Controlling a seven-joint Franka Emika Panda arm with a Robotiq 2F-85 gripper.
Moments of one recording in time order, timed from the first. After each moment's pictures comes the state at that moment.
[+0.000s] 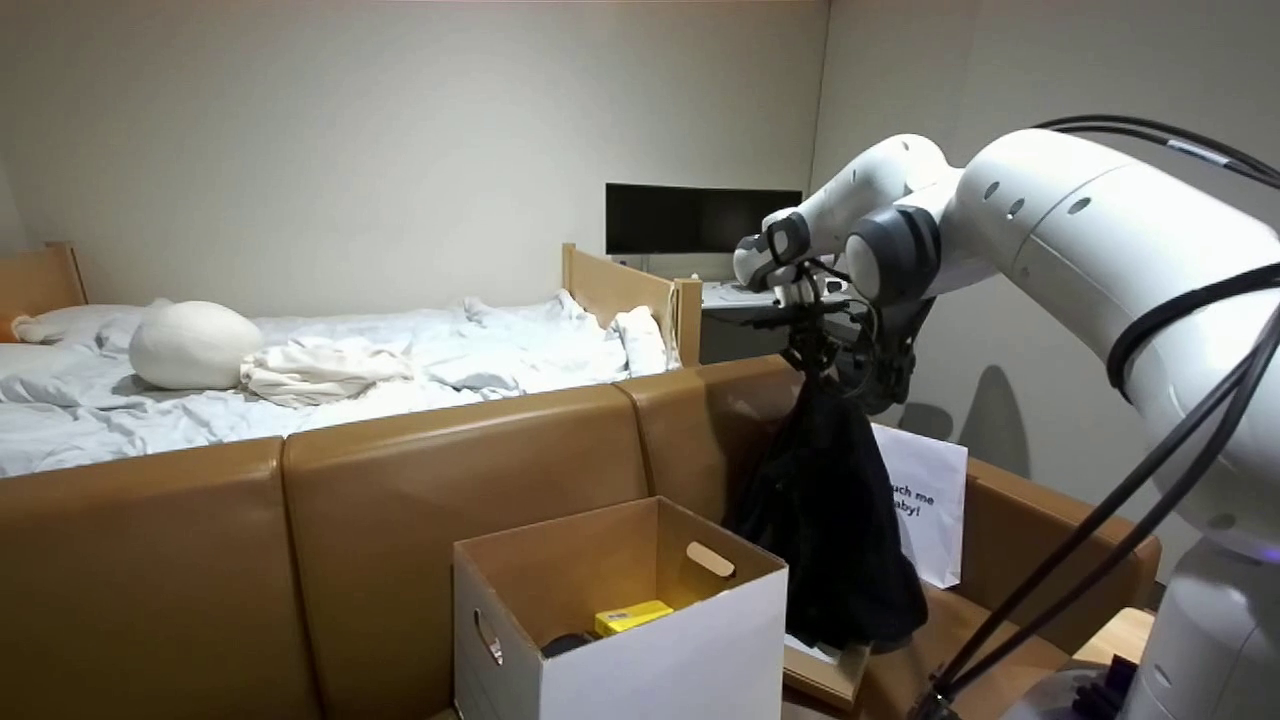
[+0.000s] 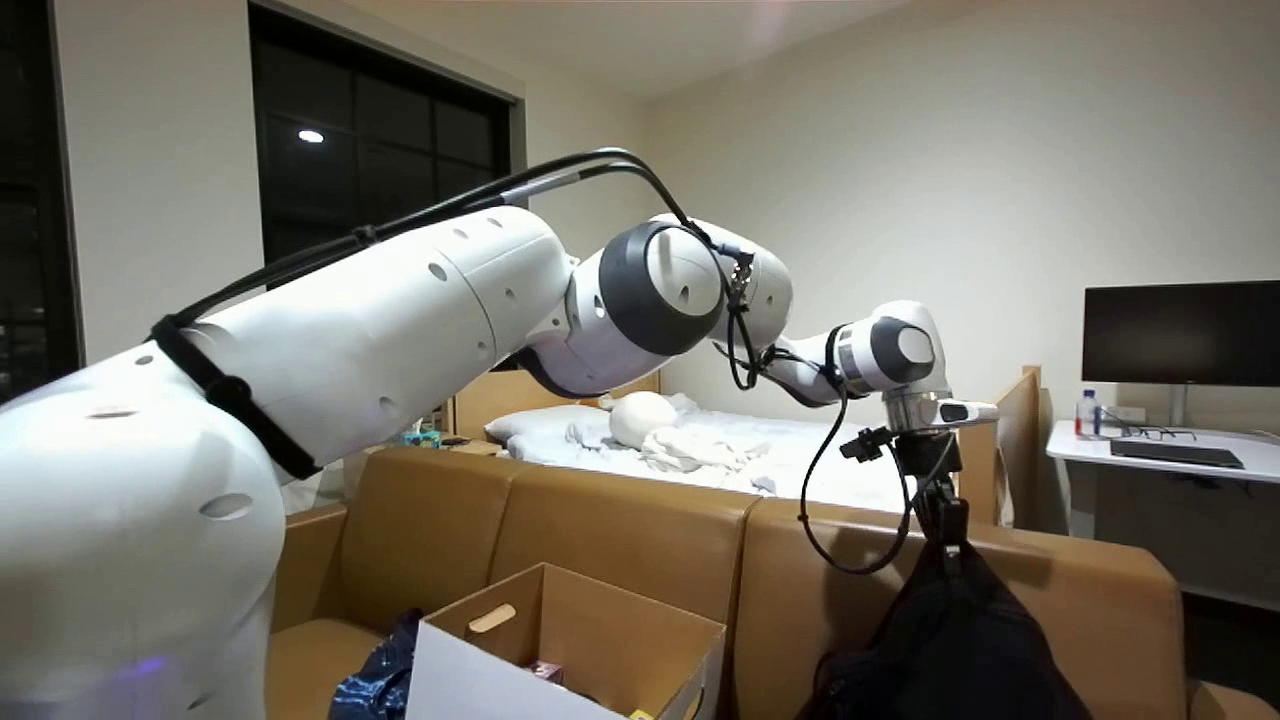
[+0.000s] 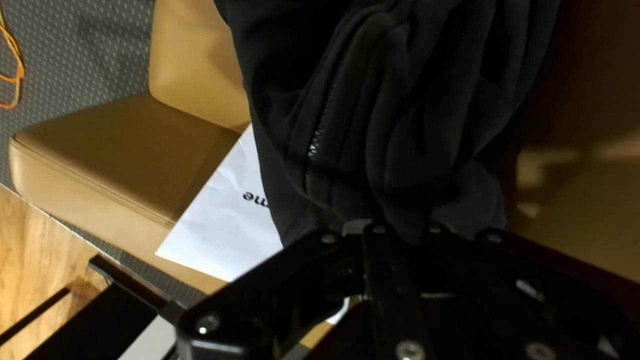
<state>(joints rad) -0.24 1.06 -0.38 -0.87 0.05 1.77 0.79</state>
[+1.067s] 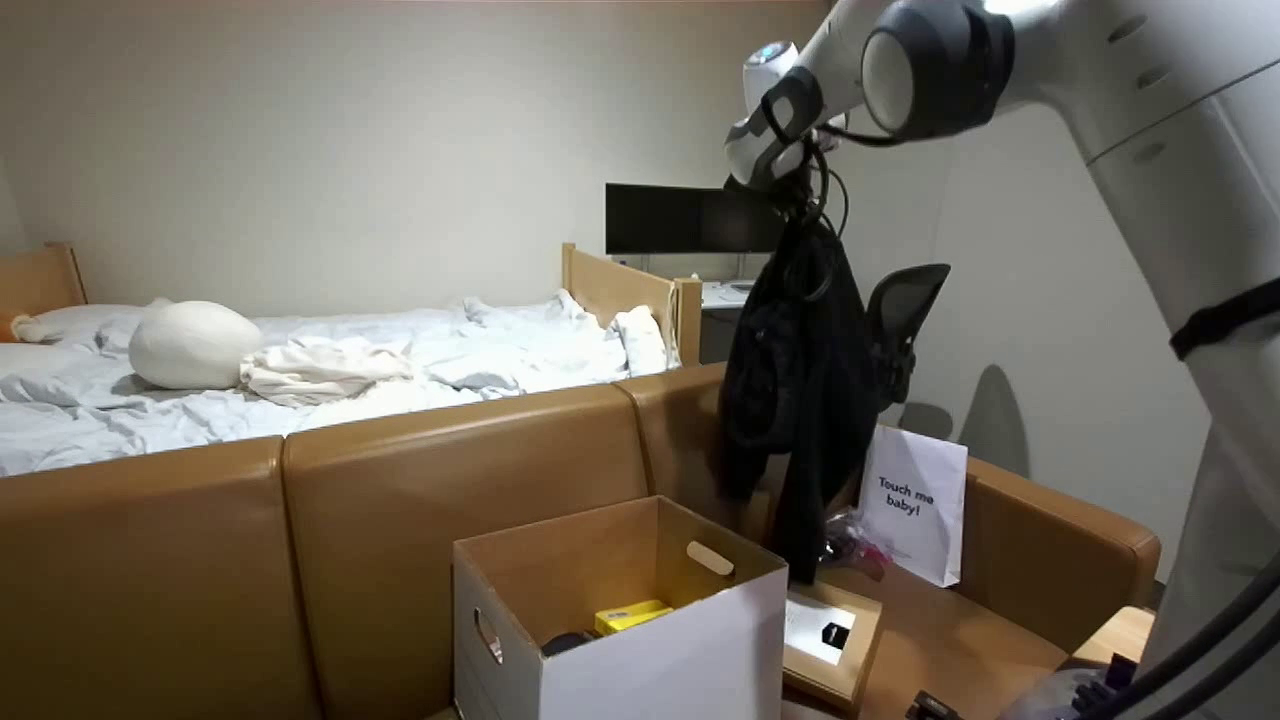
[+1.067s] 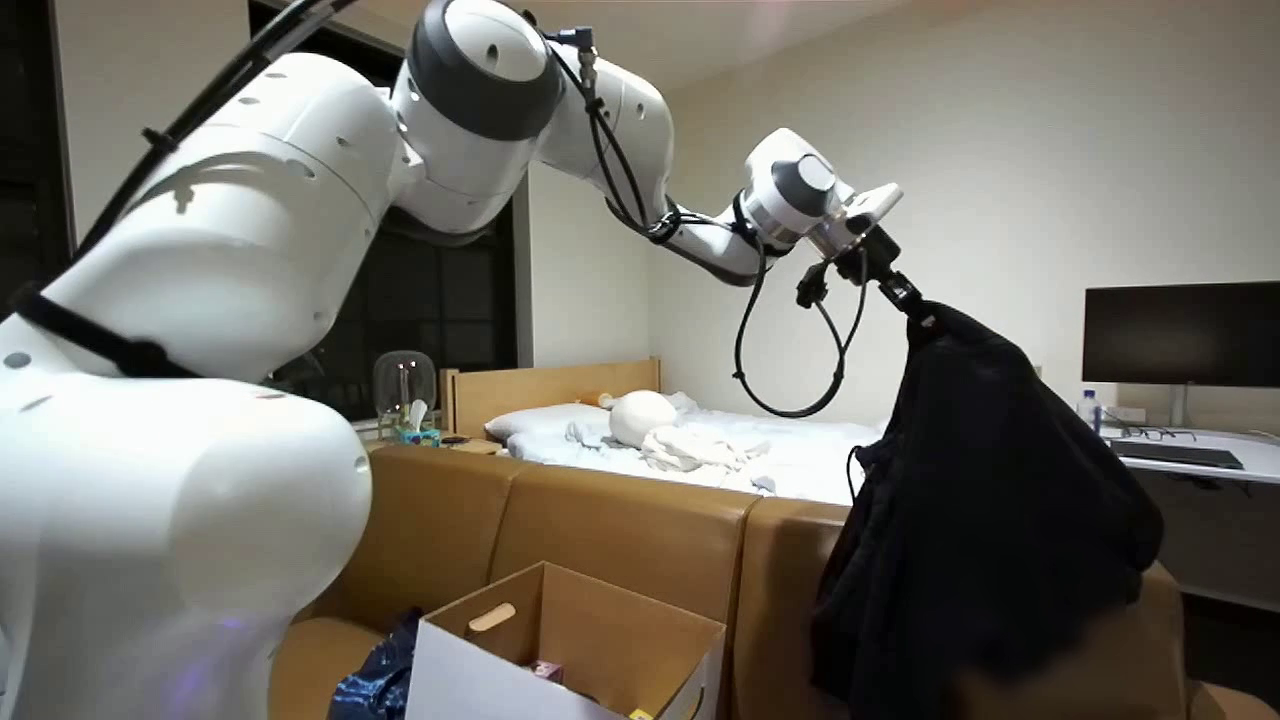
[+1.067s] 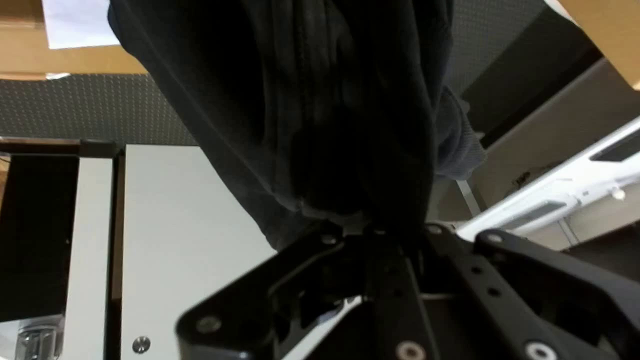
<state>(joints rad) 0.26 0.55 -0.80 -1.39 -0.17 2.37 1.24</state>
